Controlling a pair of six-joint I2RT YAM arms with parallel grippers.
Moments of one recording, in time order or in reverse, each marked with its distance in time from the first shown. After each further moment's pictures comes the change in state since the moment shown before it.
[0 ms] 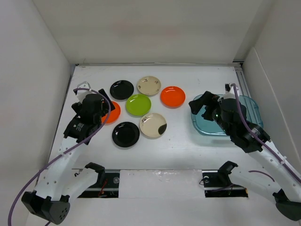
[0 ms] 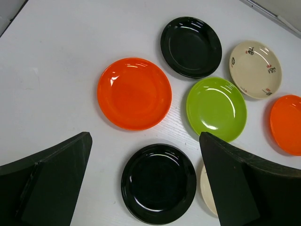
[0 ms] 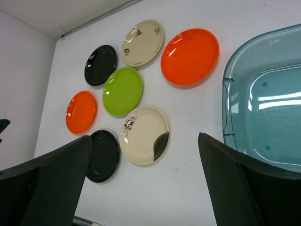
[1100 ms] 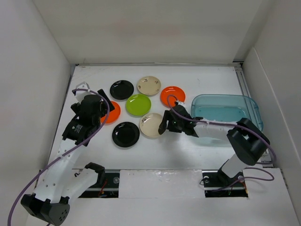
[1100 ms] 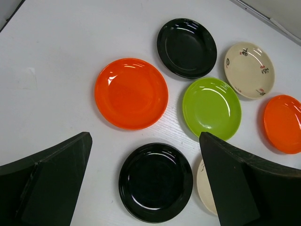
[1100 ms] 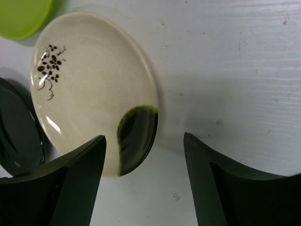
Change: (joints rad) left arm 0.000 -0.024 0.000 -0.005 0.011 -0.007; right arm 0.074 0.780 -0.250 0.579 -0.273 0.107
